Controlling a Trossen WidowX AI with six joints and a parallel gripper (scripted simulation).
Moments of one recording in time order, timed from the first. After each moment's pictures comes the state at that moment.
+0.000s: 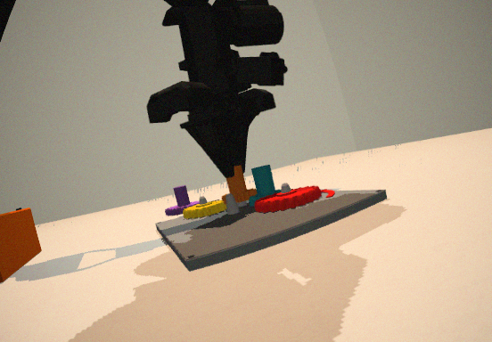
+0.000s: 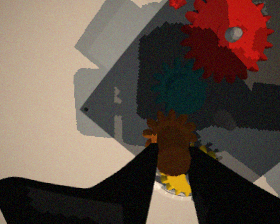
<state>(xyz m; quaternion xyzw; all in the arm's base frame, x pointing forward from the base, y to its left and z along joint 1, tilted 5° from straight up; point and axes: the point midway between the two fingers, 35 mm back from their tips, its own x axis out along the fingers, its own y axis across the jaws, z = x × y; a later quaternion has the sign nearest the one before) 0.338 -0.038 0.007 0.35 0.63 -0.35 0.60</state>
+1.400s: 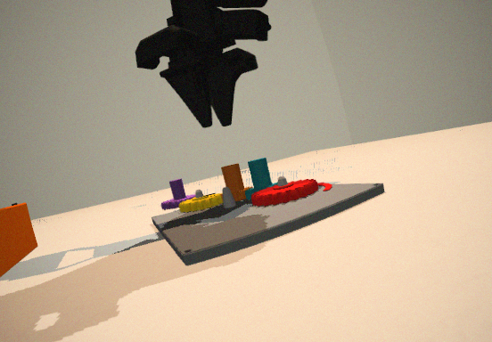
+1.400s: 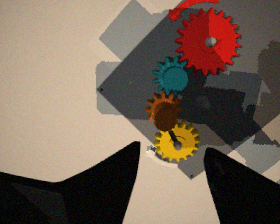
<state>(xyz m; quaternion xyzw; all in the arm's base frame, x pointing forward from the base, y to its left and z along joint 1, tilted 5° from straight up) 0.337 -0.037 0.059 0.32 0.65 -0.34 0.60</state>
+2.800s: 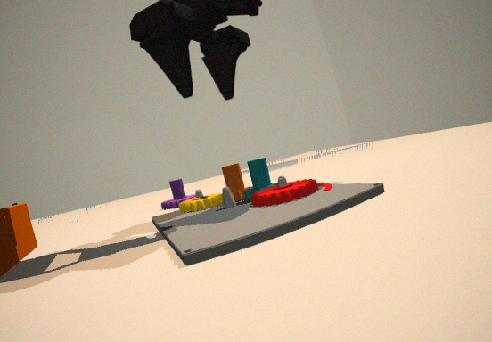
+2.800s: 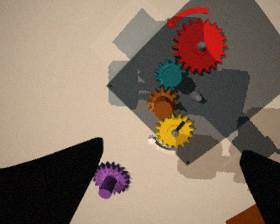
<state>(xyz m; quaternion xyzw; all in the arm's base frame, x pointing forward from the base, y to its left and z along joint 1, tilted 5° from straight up) 0.337 -0.038 0.092 0.33 0.64 -0.33 0.61</state>
